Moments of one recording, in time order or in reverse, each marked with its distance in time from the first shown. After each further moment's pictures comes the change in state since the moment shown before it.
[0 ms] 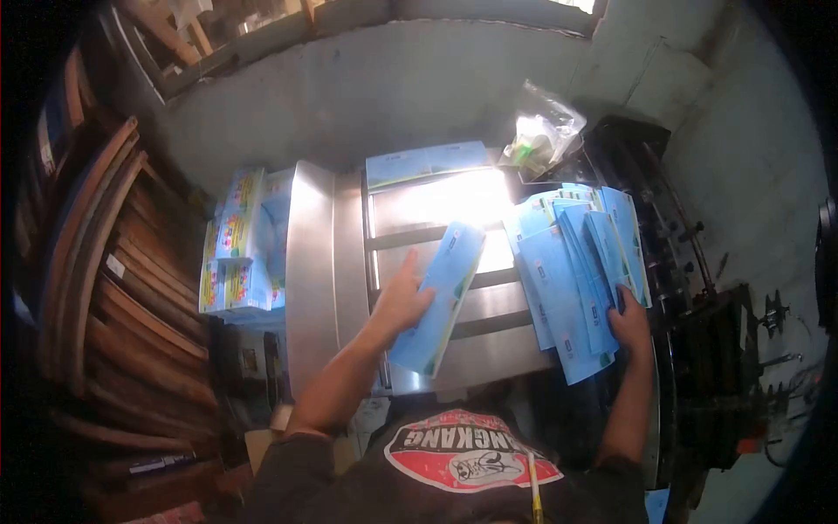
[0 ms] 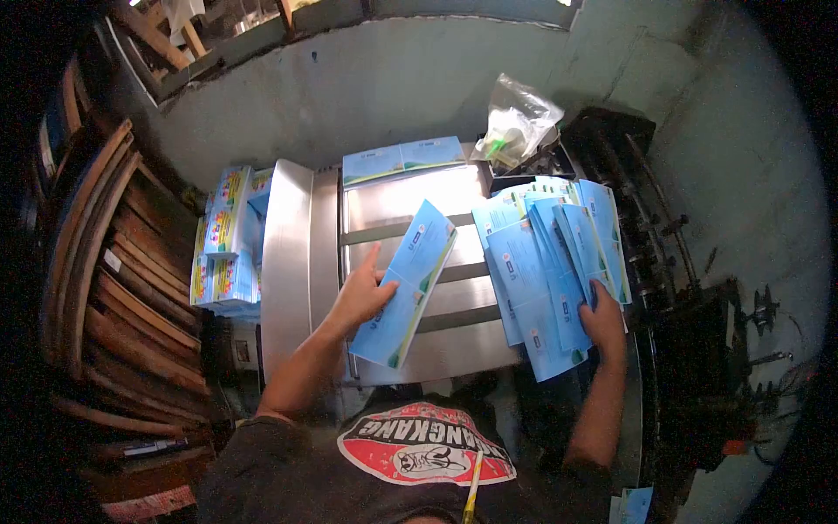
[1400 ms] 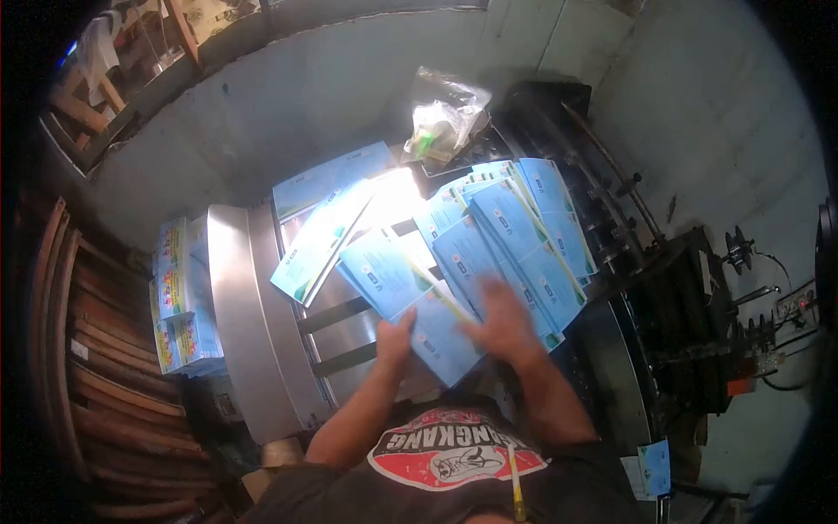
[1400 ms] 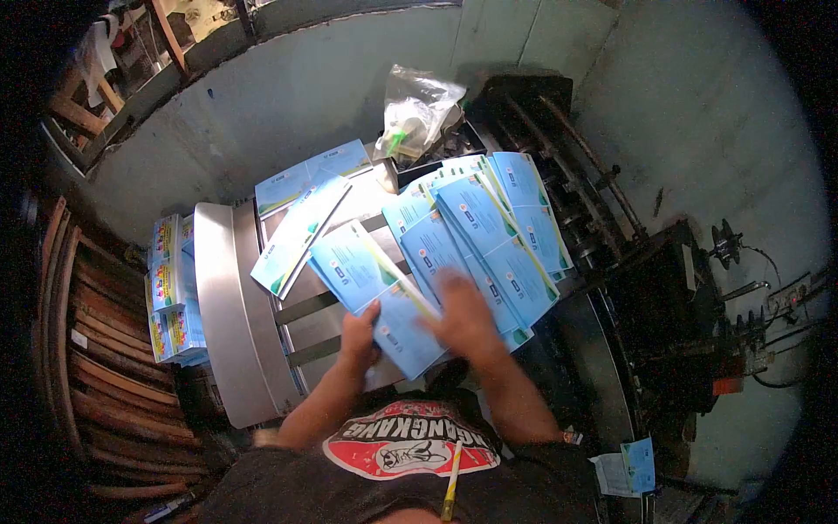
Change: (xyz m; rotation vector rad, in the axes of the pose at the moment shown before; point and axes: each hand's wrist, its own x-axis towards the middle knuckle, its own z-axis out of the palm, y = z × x) left_hand 0.016 -0.040 0.154 -1.003 0.016 -0.166; right_hand -0.037 -0.112 0.056 -0.099 -0.217 -0.249
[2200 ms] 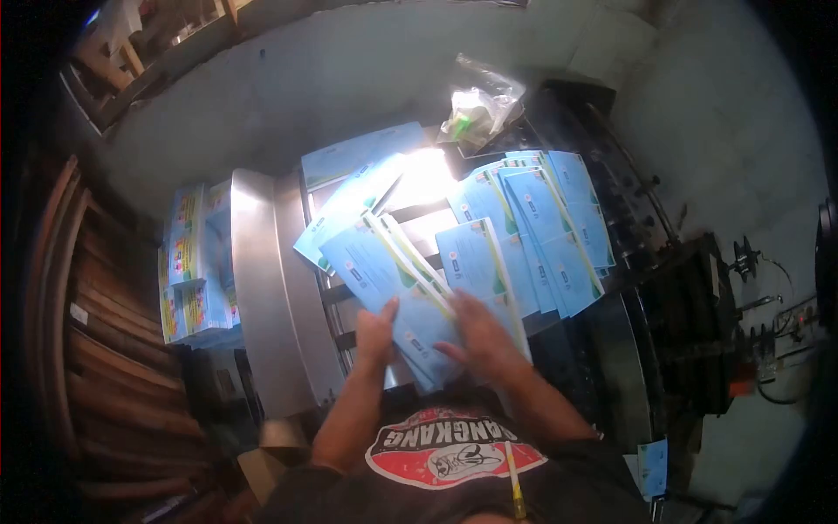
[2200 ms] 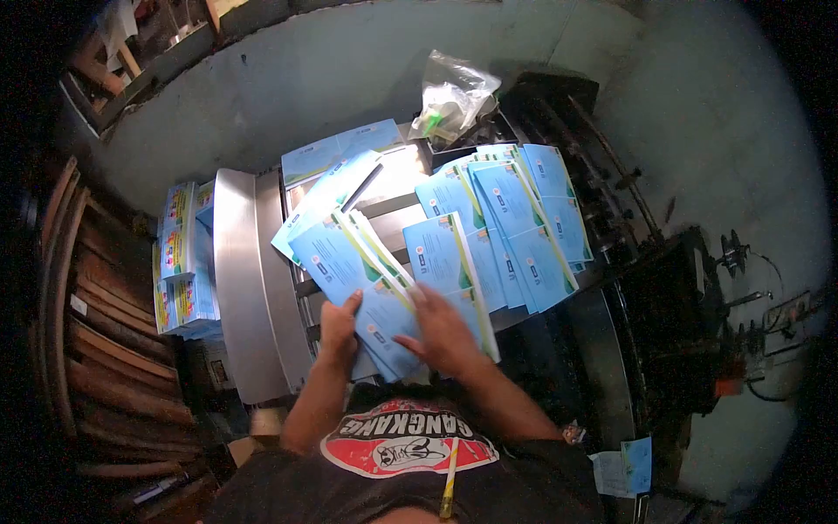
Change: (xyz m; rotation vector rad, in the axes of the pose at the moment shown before) left_hand -0.029 0.039 -0.072 0.150 0.130 0.098; right_hand -0.038 -0.062 0.062 0.125 0.079 -0.340
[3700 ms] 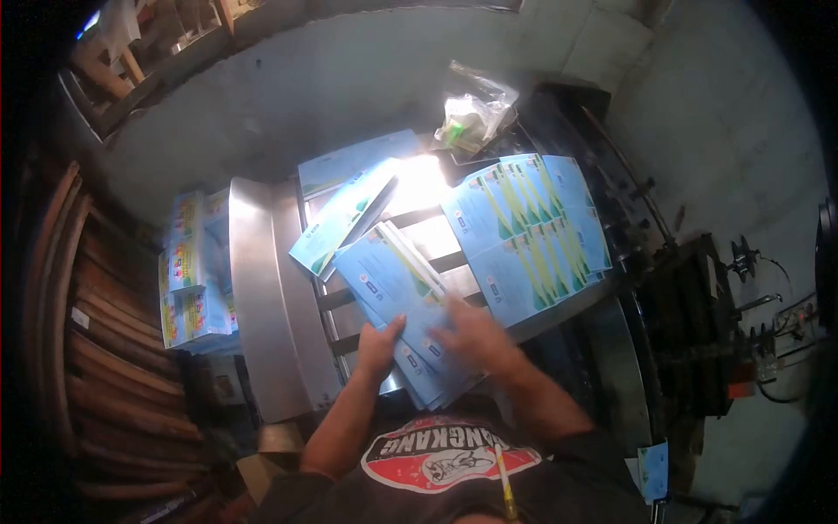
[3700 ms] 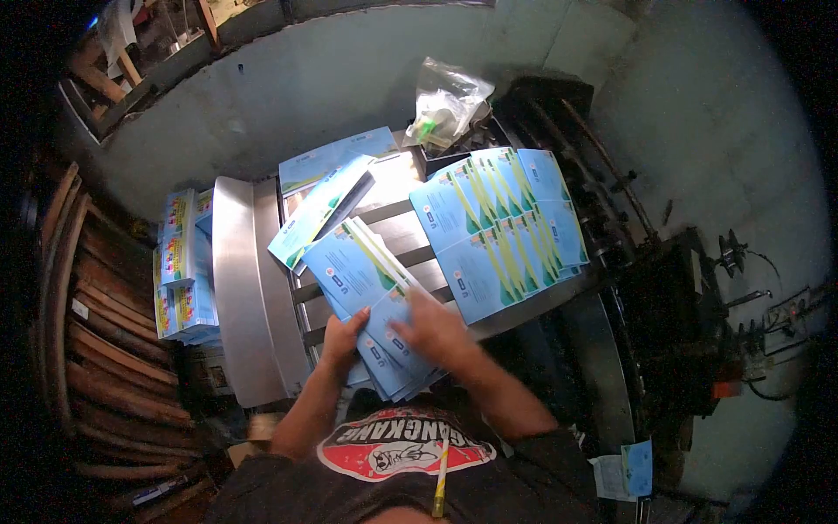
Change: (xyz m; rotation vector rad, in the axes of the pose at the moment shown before) left_hand -0.013 -0.009 -0.004 -0.009 -0.103 -0.062; right_hand 0.039 -0.022 -0.038 0.130 -0.400 0.432
